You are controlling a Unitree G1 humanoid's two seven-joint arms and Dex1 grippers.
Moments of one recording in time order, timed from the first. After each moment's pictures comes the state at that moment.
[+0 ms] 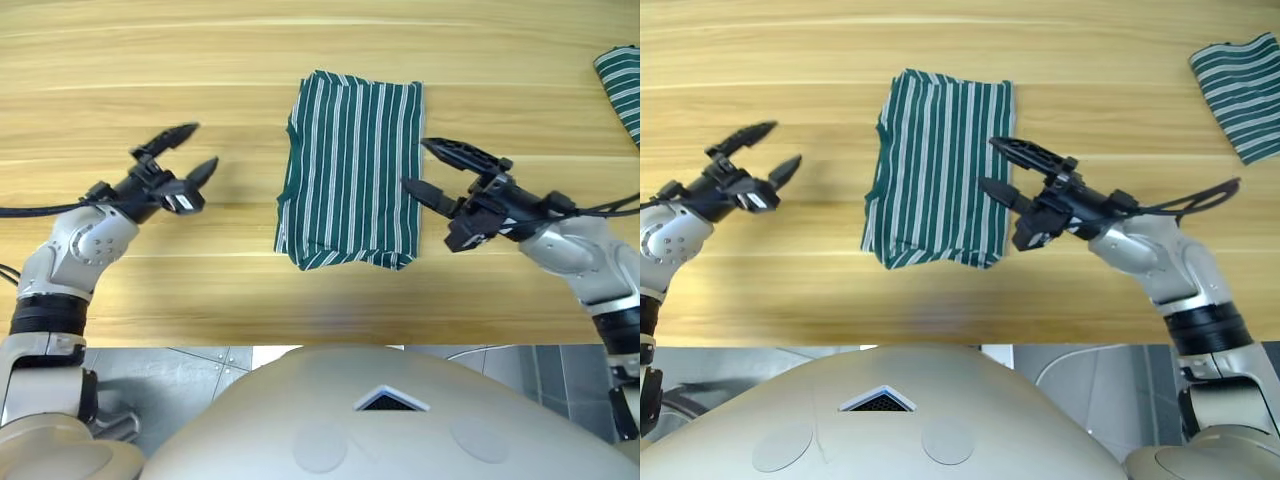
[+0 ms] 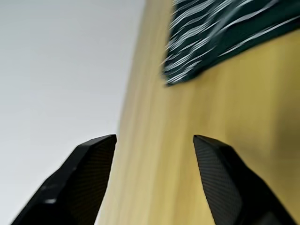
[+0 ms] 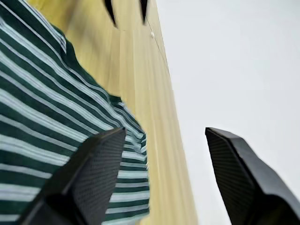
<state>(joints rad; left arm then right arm) -0.01 0.83 -0.14 0.35 0.52 -0.86 -0.23 0.07 -0.88 0.21 -0.07 -0.37 -0.77 0.18</state>
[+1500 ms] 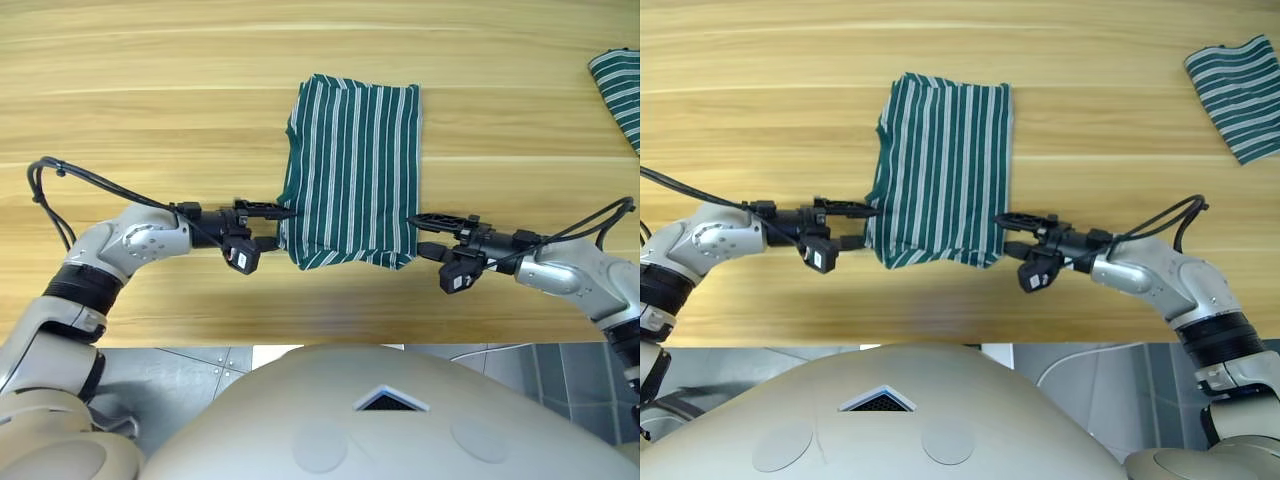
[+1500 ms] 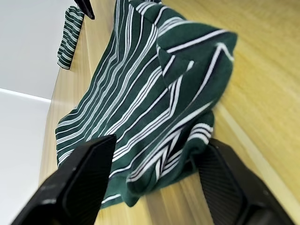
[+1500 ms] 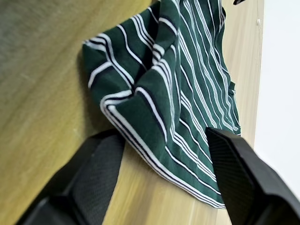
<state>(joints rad) -0.20 0.82 -0.54 0.40 0.40 -1.03 -0.58 0.07 -0.96 0.38 0.04 -0.61 -0.80 0.34</state>
